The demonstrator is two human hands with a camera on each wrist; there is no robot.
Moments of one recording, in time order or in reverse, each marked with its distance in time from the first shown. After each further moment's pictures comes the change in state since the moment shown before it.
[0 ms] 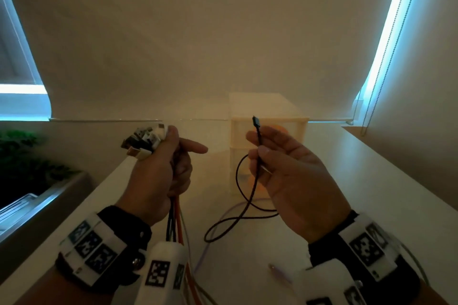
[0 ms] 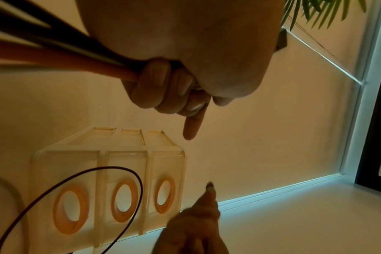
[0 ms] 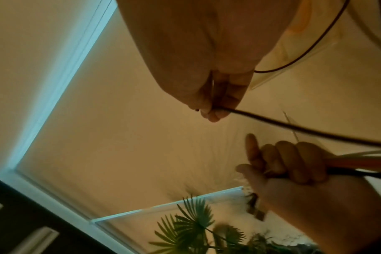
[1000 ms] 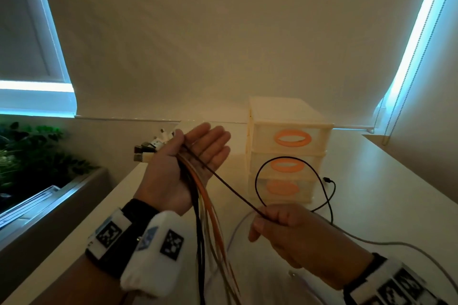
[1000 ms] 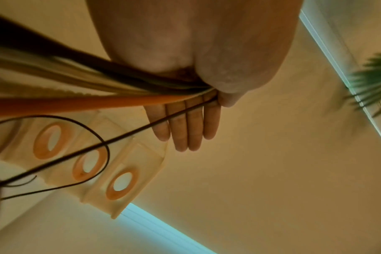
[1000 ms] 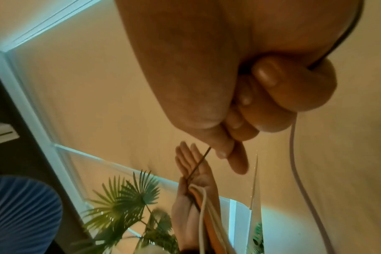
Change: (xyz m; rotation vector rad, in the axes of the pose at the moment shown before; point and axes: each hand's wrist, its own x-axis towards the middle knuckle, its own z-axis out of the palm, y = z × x) left_hand -0.001 0.019 0.010 -0.582 0.081 -0.143; right_hand -0.021 0.027 -0.024 -1.032 -0.289 0.431
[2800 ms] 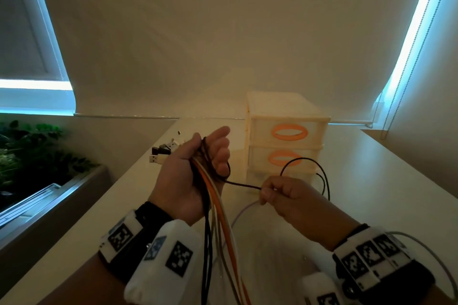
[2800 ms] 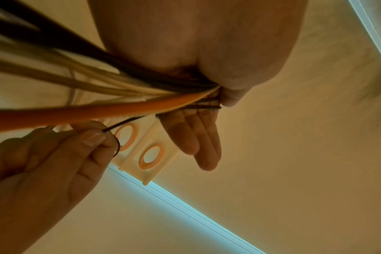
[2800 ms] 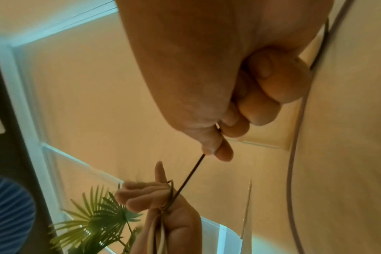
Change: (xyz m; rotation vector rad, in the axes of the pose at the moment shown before) left_hand -0.017 -0.015 0.008 -0.041 -0.024 -0.155; right_hand 0.025 0.014 -0.020 -0.247 0.229 -0.237
